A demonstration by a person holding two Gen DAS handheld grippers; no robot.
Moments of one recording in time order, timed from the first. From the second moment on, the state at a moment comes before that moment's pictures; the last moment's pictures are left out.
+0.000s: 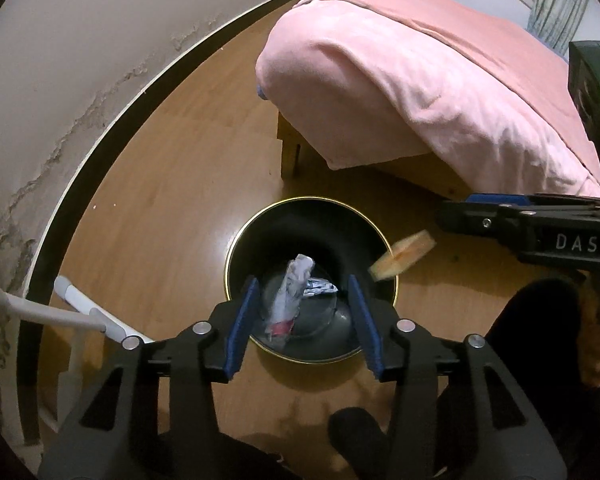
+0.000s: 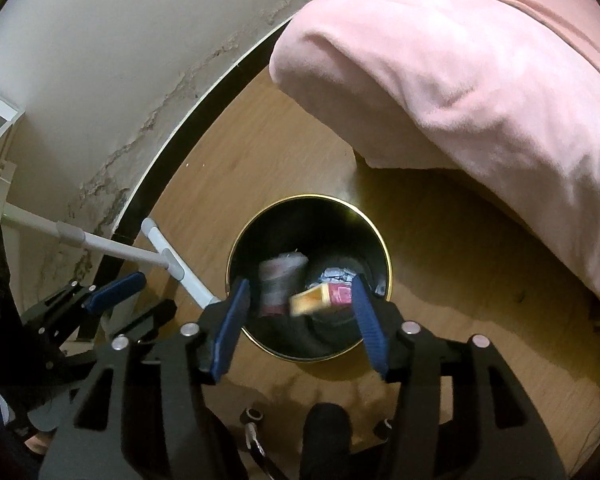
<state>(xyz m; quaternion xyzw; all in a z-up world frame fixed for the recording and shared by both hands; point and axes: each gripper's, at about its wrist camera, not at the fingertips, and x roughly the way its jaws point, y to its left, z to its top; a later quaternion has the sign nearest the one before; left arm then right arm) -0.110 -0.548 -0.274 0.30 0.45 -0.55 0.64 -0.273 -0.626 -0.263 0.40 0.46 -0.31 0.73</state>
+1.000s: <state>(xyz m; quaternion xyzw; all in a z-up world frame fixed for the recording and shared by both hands) -0.040 -0.283 -0.033 0.23 0.32 -0.42 0.82 -0.139 -0.461 -0.047 0.18 0.40 -0.14 0.89</state>
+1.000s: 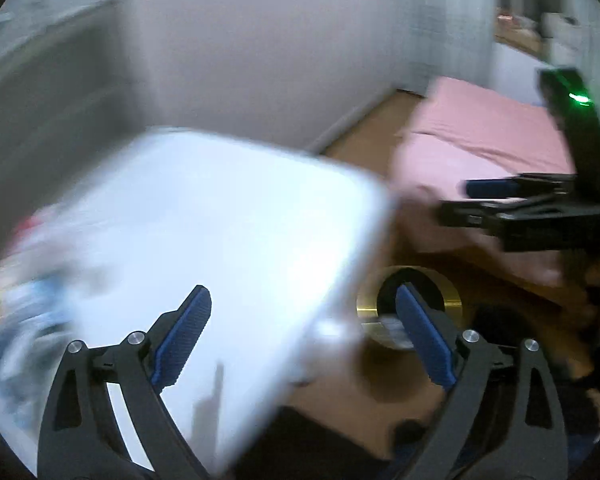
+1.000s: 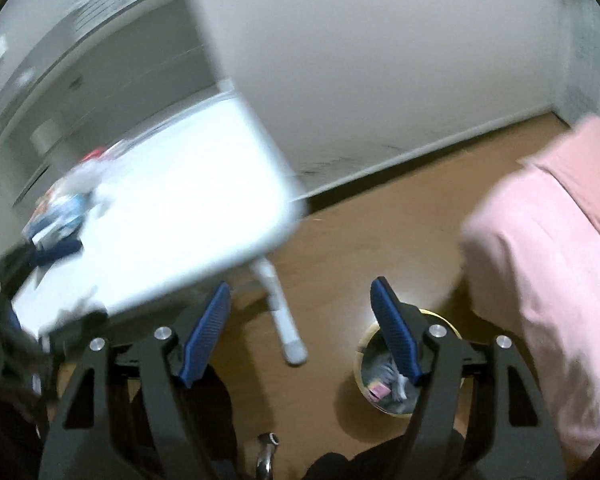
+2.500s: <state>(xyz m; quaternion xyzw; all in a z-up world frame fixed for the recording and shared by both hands) 0.069 -0.112 -0.014 0.19 0.37 -0.28 0.86 0.166 -0.299 -0.040 0.01 0.45 0.10 0.89</state>
